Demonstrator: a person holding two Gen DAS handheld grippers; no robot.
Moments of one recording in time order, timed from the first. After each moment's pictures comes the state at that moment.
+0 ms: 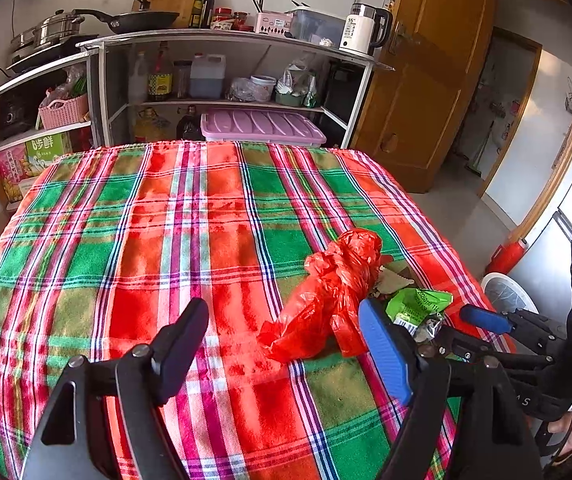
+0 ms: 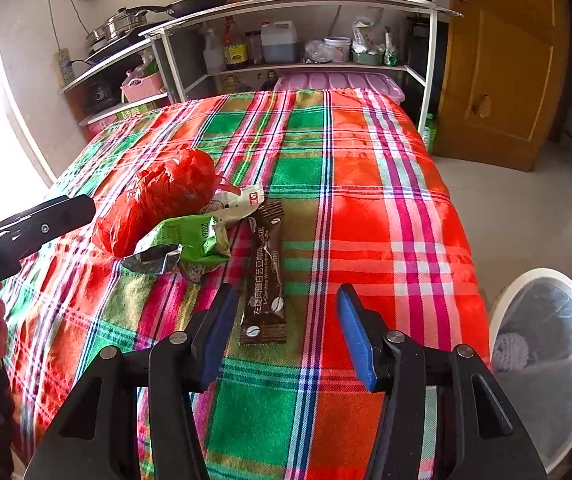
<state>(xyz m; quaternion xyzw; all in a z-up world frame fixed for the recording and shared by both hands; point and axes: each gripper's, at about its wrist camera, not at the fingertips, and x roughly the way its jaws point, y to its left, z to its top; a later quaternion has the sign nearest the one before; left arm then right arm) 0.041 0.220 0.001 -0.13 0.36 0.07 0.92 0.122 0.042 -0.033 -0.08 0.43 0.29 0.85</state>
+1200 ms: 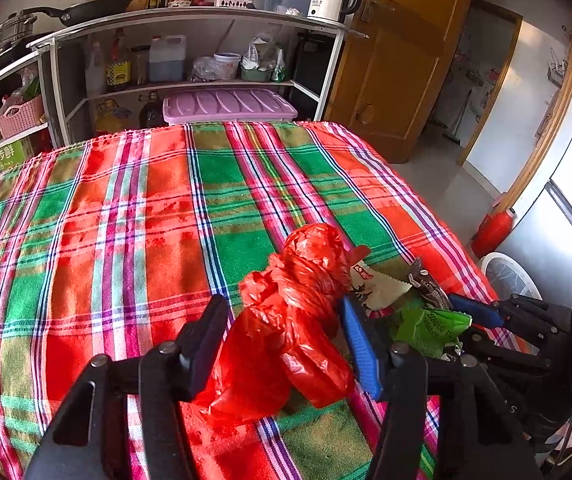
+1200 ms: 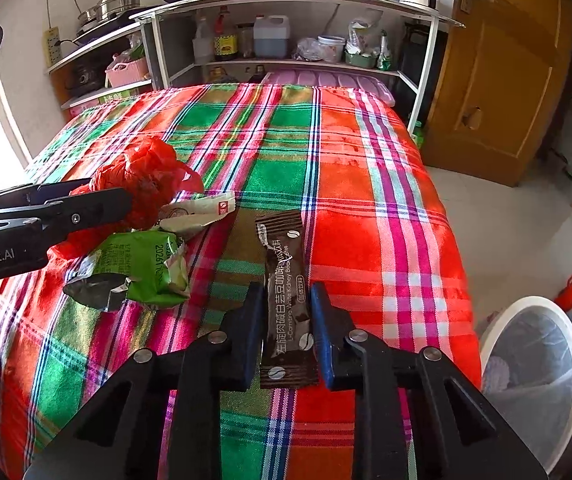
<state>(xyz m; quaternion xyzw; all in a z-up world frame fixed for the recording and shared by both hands) 0.097 0.207 -0.019 -0.11 0.40 0.01 0.91 0.145 0.054 -0.046 -0.13 0.42 0.26 0.86</state>
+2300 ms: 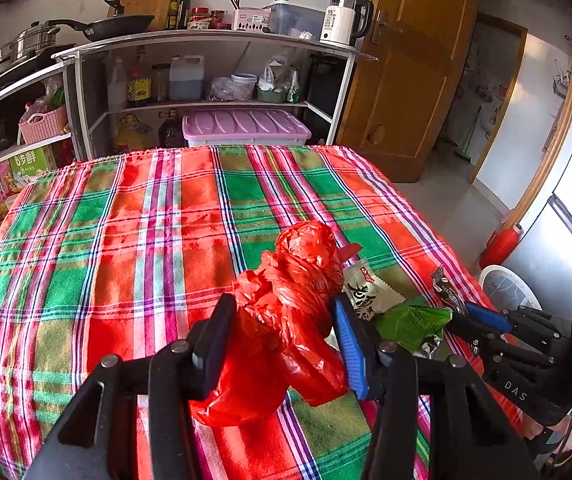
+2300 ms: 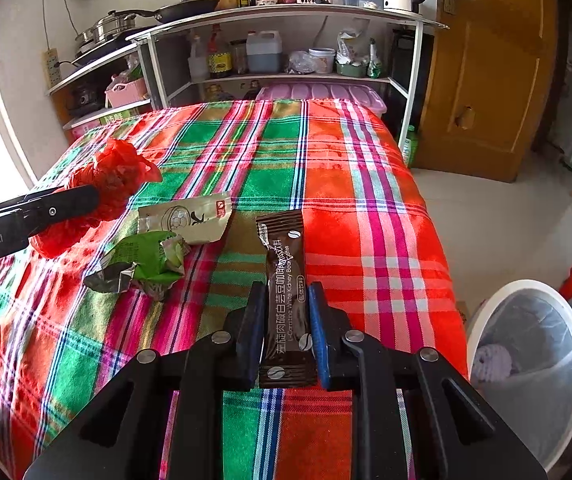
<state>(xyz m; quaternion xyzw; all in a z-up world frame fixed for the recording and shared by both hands) 0.062 0.209 0.004 -0.11 0.36 0.04 0.92 0.127 0.029 -0.034 -0.10 0.40 0.26 0.87</state>
